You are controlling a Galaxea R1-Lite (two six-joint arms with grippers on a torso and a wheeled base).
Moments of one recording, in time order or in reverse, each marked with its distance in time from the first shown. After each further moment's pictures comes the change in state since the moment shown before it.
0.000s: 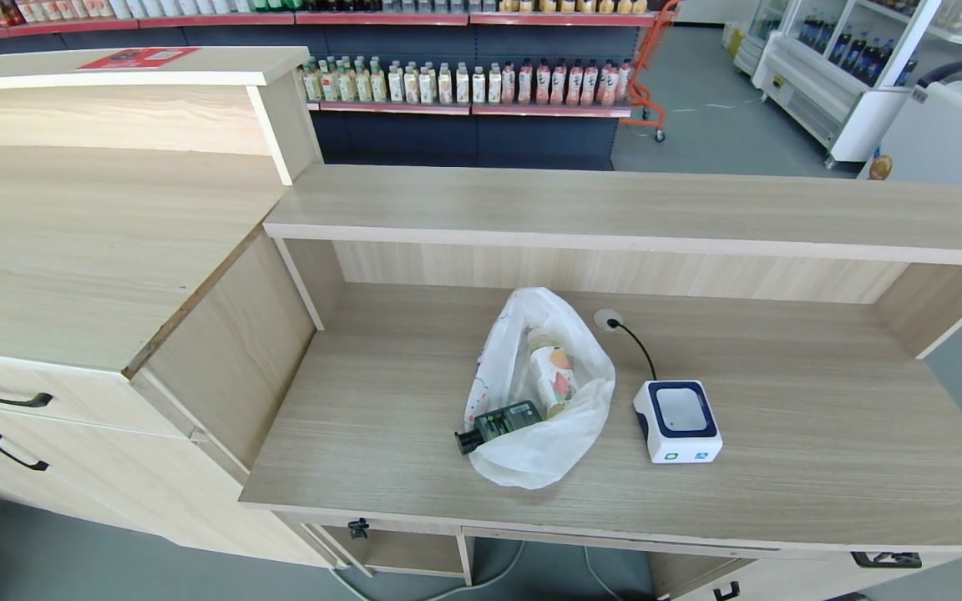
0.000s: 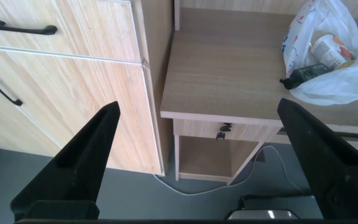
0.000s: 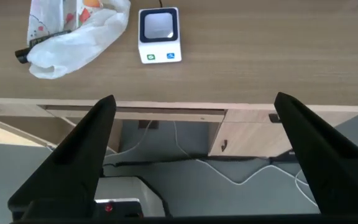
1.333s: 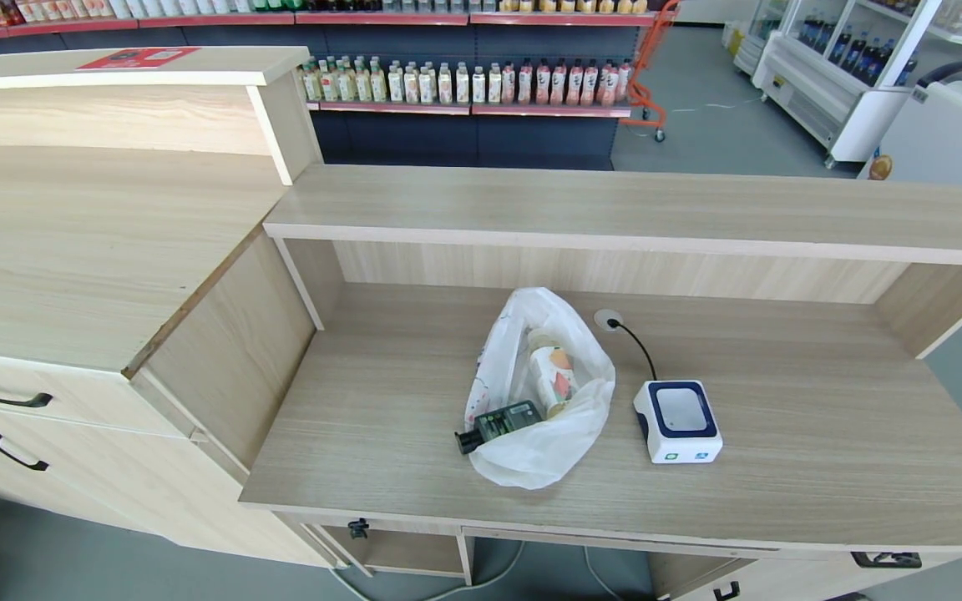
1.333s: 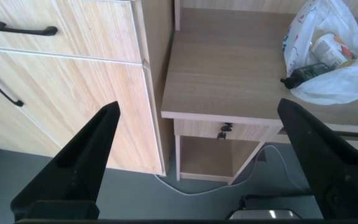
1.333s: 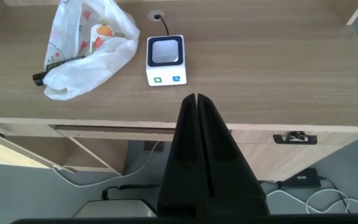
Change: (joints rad) left arm 0.000 0.000 0.000 0.000 0.000 0.008; right arm 0.016 -0.095 0.003 0.001 -0.002 0.016
